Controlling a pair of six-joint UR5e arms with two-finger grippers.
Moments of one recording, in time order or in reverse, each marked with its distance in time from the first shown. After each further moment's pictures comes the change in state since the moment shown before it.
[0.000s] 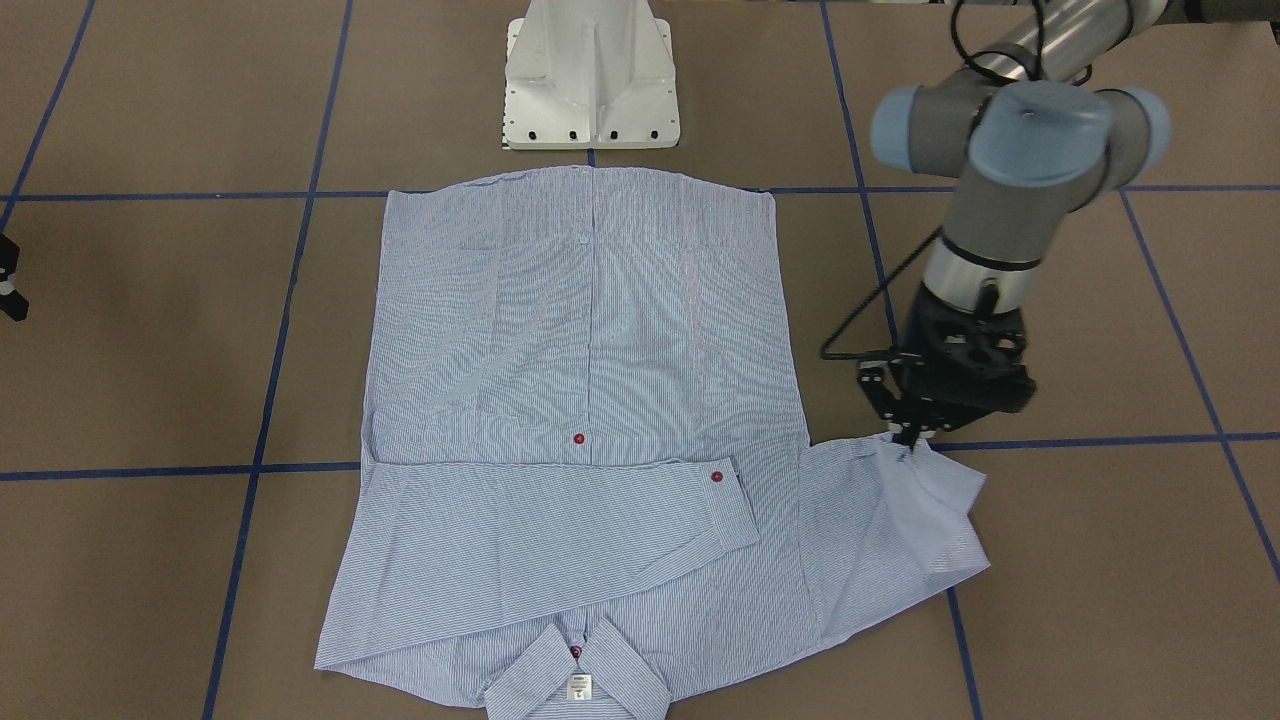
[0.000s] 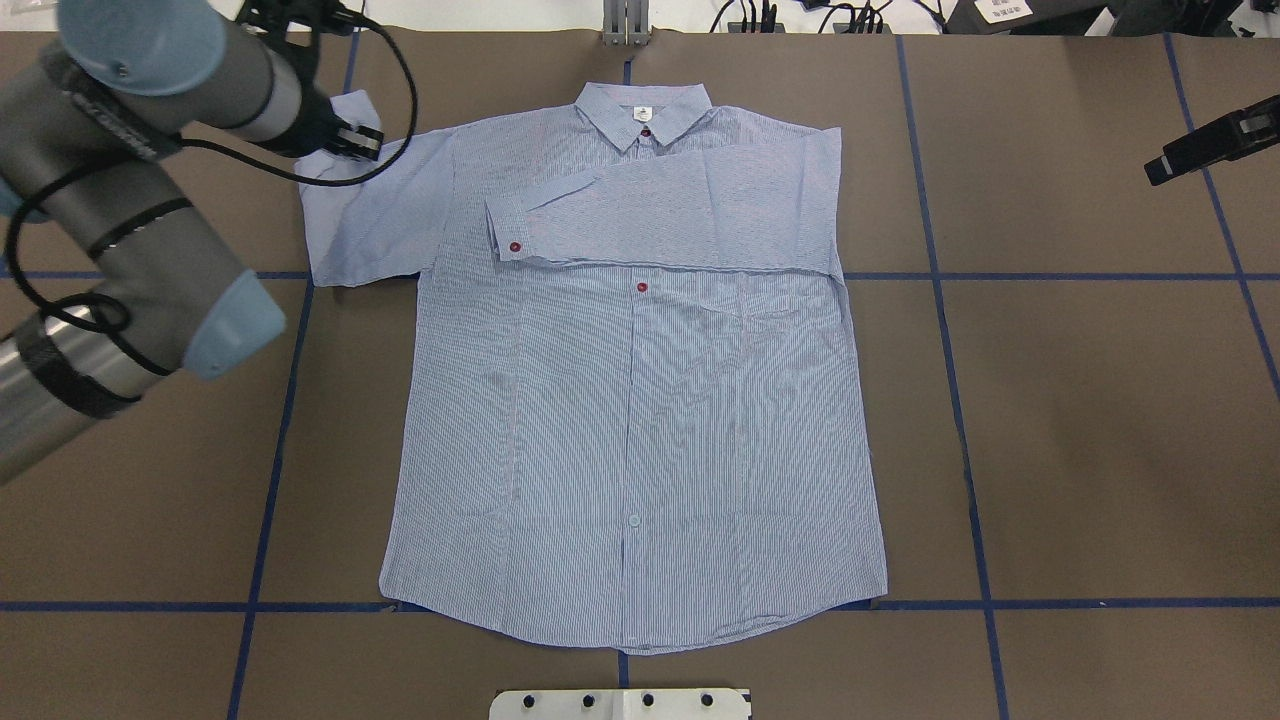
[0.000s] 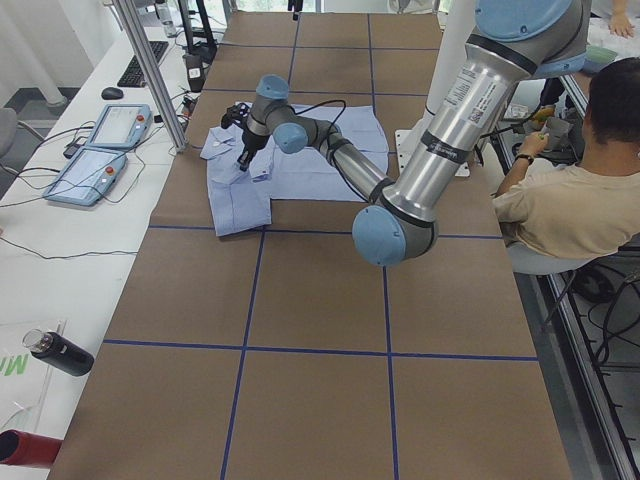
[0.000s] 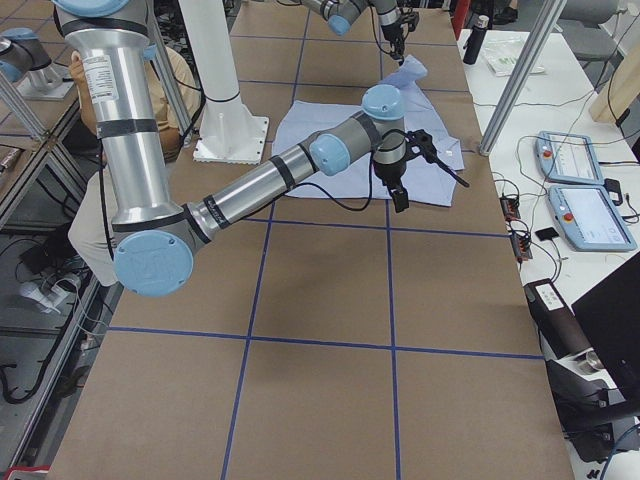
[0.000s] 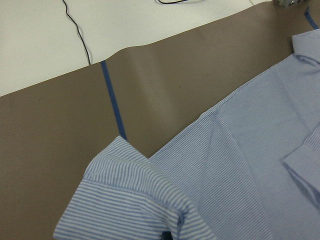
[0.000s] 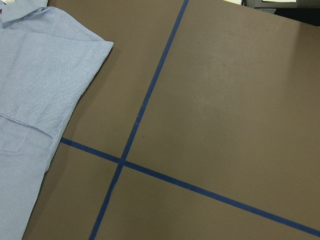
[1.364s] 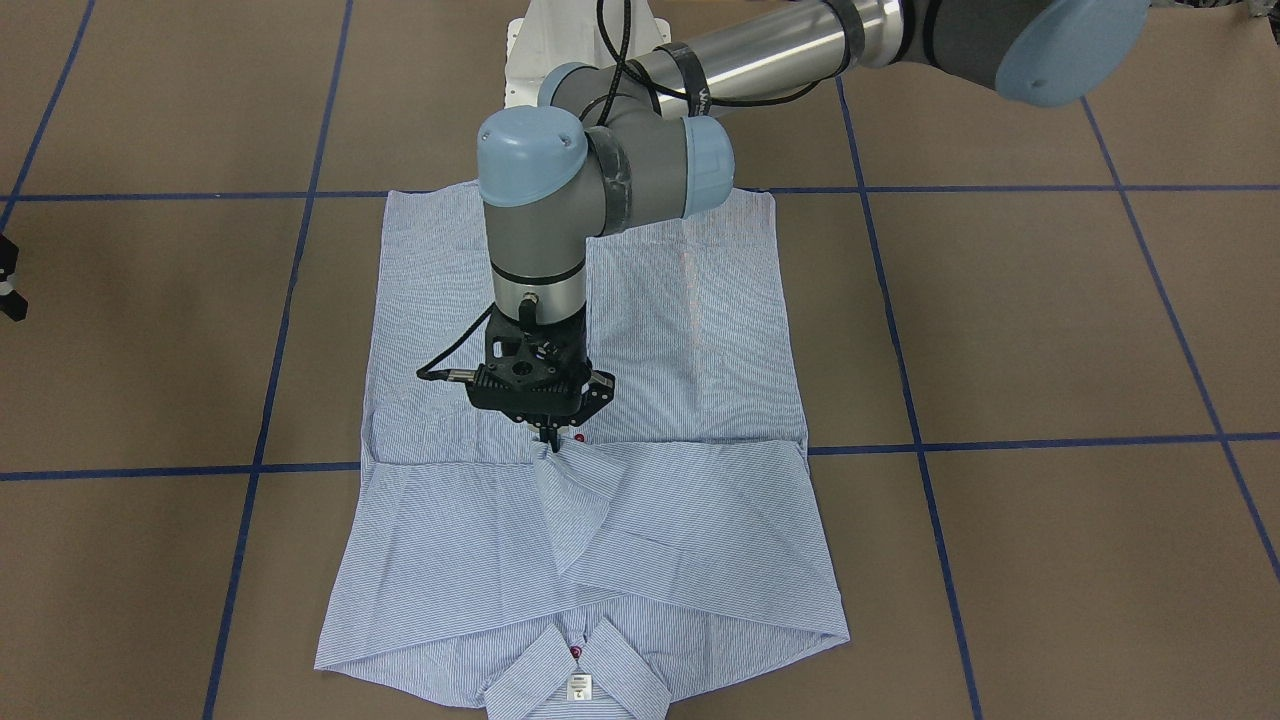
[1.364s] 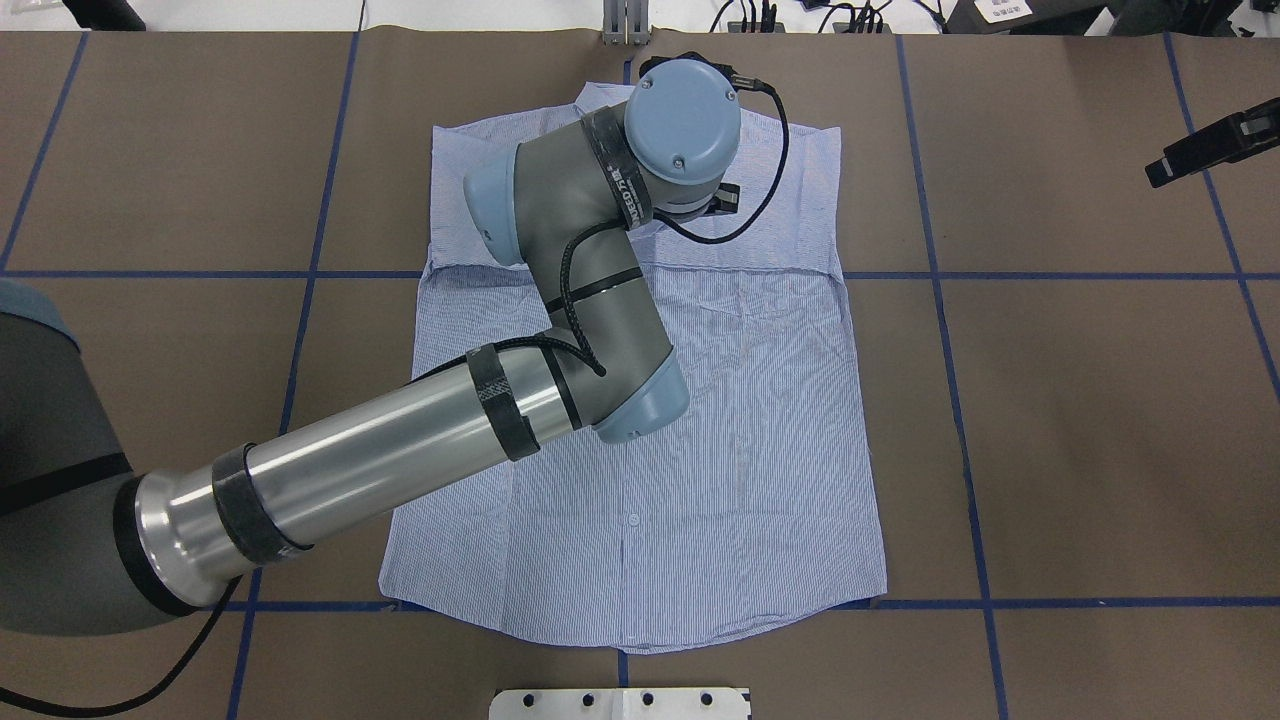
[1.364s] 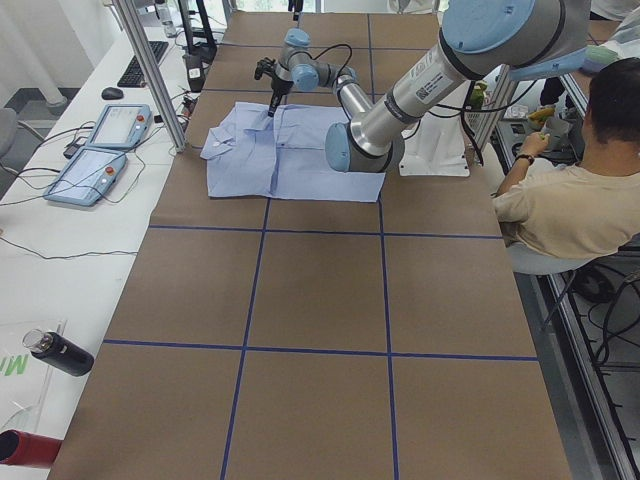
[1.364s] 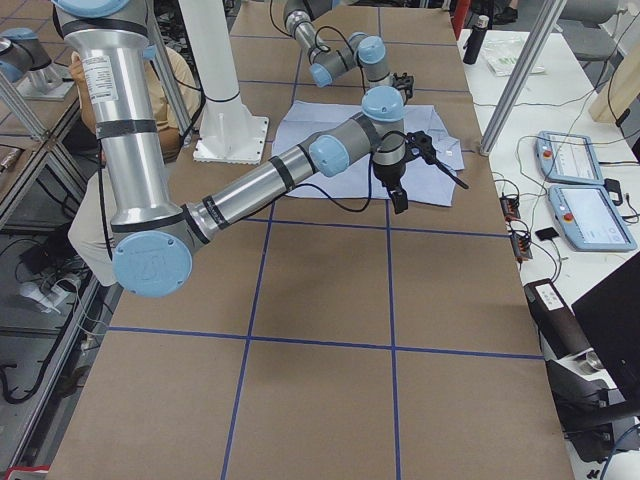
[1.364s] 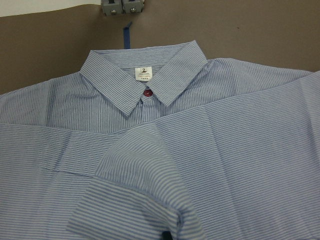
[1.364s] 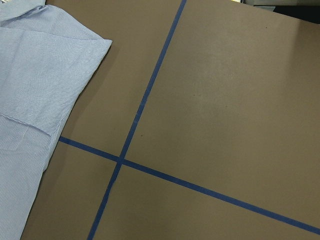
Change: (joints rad) left arm 0.267 -0.518 0.475 0.012 0.190 -0.306; right arm 0.000 -0.005 0.000 0.000 0.000 0.000
